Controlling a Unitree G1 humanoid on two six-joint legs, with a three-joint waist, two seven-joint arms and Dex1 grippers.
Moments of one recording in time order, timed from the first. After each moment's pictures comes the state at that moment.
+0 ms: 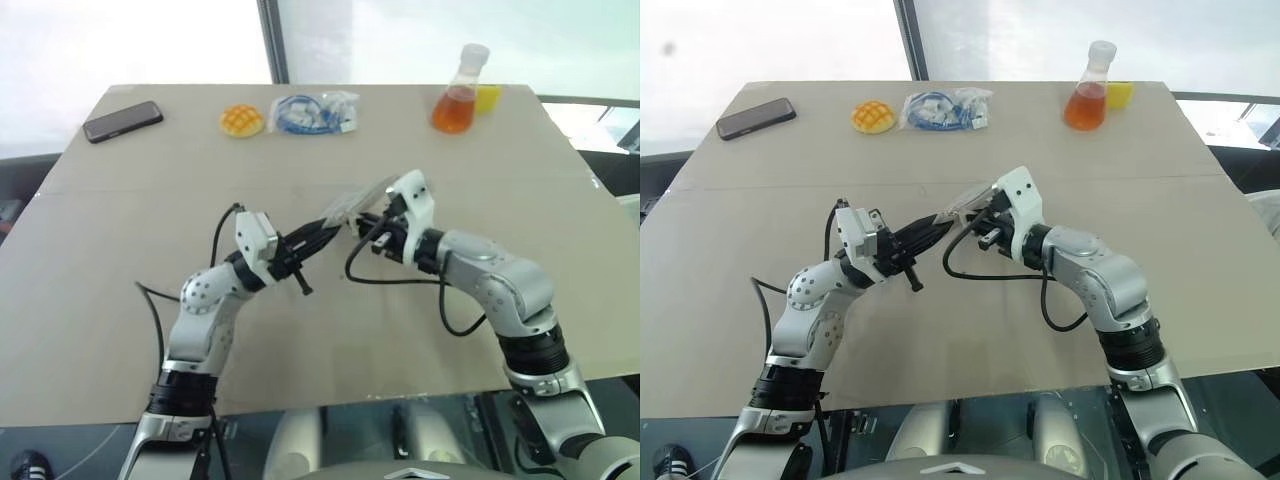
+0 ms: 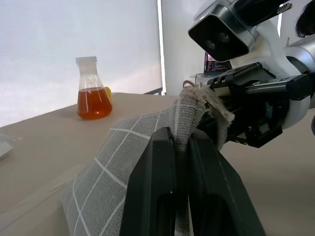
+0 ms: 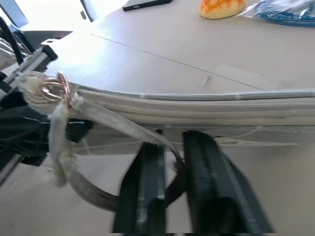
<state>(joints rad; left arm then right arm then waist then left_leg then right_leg) -0.27 0.40 0.00 -0.03 -0.46 -0.09 -0.94 -0.56 -0.28 0.15 -0.26 0.48 0.86 0.43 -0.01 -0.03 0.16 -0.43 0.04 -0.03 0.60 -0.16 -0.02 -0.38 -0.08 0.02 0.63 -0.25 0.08</state>
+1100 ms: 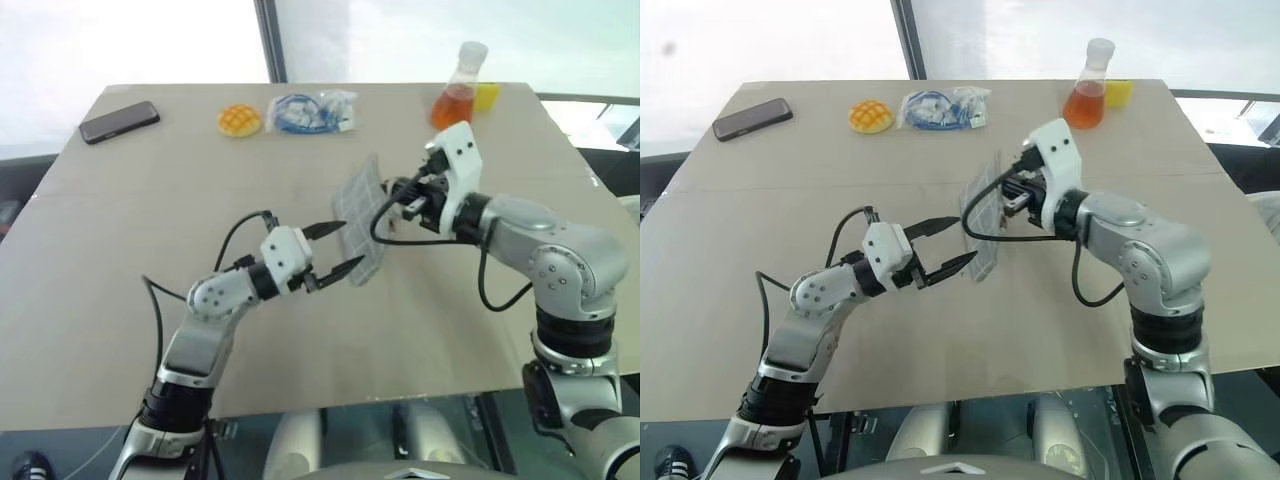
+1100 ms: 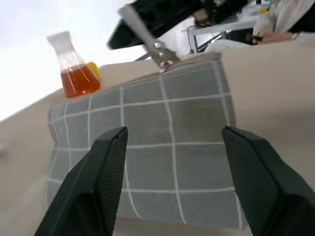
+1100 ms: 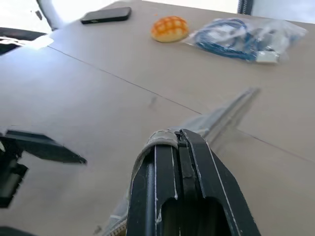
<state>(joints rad) -0.21 0.46 -0.09 -0.26 -0.18 -0.03 -0.81 -0.72 -0.28 -0.01 -0.44 0.58 1.18 0.32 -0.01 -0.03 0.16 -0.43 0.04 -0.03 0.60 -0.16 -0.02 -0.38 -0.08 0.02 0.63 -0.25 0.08</state>
